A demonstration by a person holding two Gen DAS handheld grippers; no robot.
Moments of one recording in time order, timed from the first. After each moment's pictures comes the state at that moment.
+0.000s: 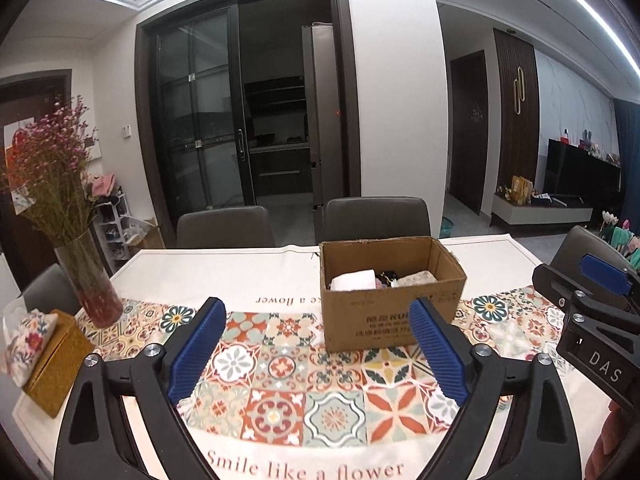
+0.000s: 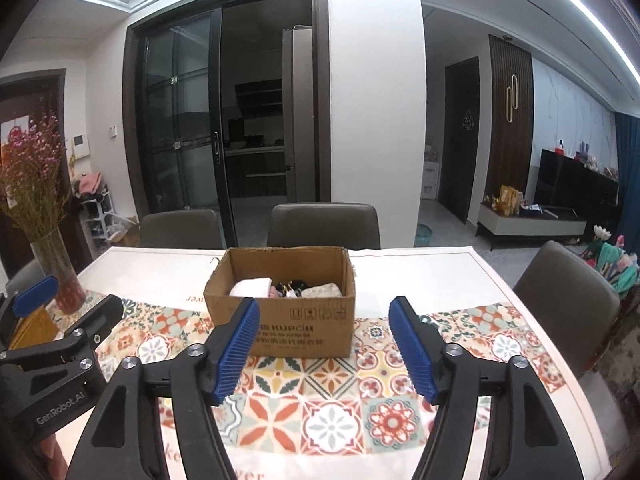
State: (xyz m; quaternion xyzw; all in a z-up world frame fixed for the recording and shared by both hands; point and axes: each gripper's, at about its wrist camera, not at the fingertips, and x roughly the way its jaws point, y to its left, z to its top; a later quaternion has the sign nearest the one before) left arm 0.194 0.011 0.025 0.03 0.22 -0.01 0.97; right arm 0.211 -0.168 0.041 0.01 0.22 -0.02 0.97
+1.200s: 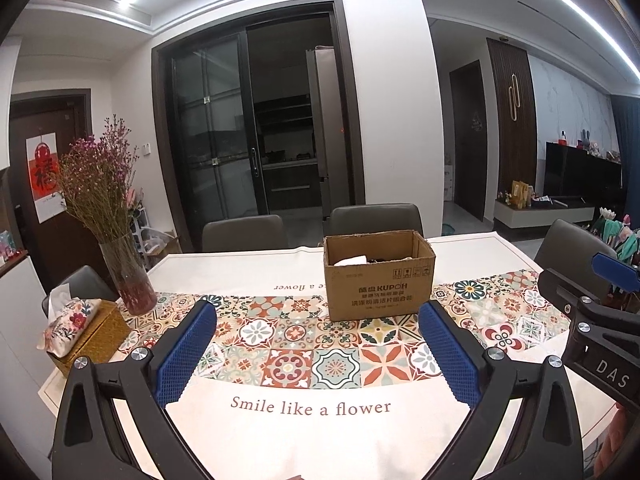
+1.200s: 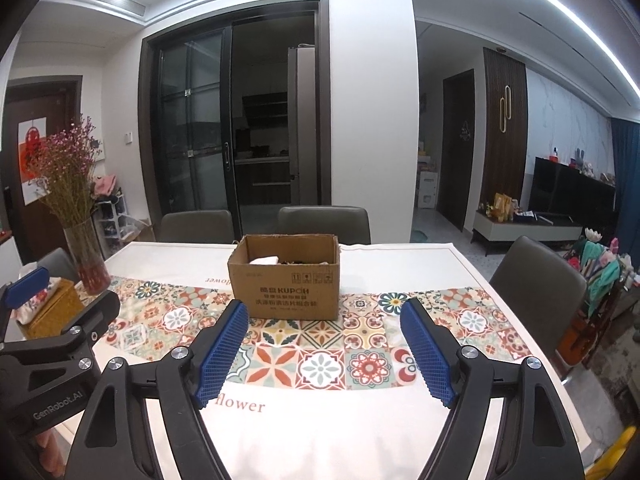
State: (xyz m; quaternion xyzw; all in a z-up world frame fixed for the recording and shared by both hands) left arm 0.049 -0.002 0.043 0.05 0.19 0.01 0.98; right arm 0.076 -0.181 0.047 0.00 0.20 -0.01 0.98
